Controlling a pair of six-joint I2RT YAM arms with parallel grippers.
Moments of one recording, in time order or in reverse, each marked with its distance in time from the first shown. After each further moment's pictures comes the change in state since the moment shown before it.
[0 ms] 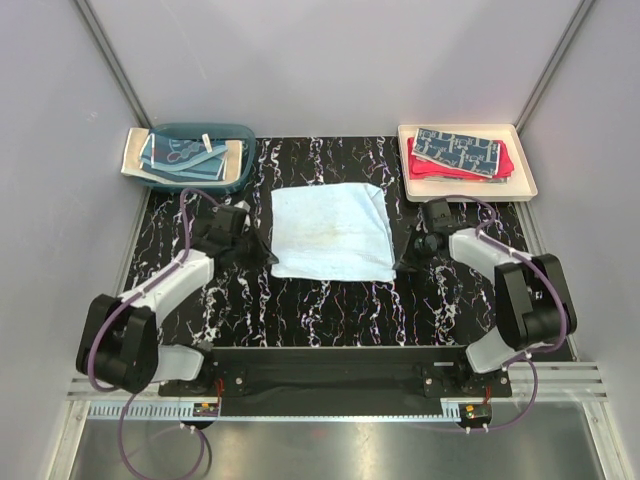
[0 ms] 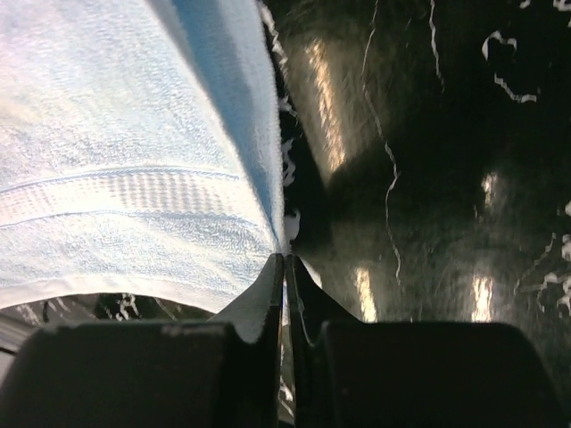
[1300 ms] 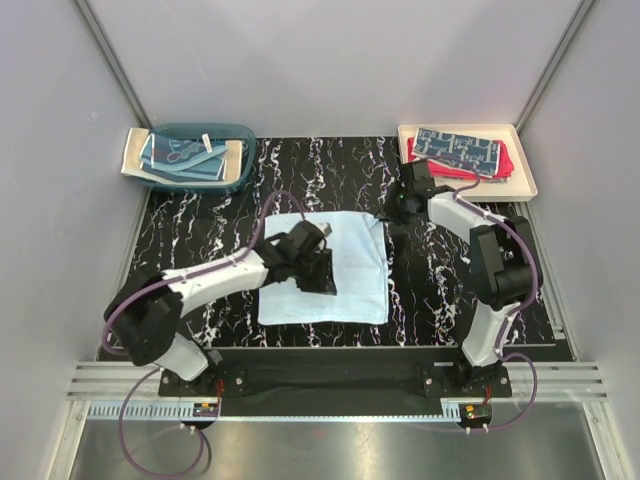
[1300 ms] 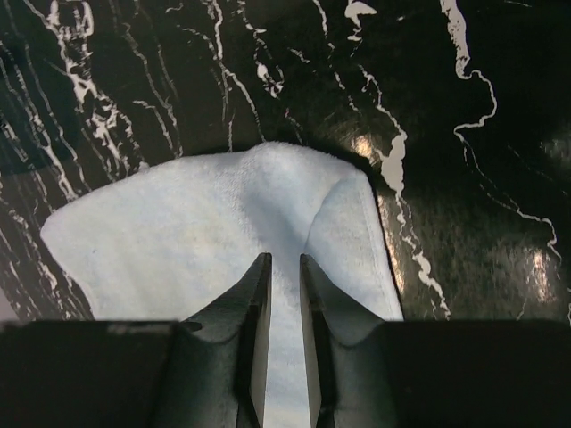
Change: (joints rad) left arm -0.454 0.126 0.180 -0.124 -0.033 0.032; right arm 0.044 0.245 0.397 0.087 0.114 0.164
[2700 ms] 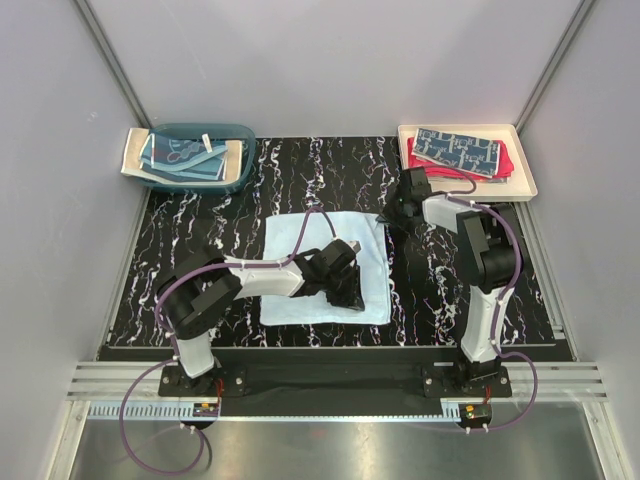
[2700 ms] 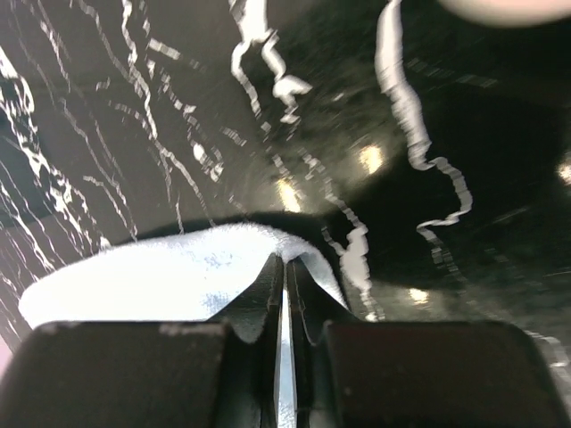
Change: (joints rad) left arm -0.182 0.349 0.043 0.338 0.049 -0.132; right arm -0.026 0.192 0.009 0.164 0.017 0.069
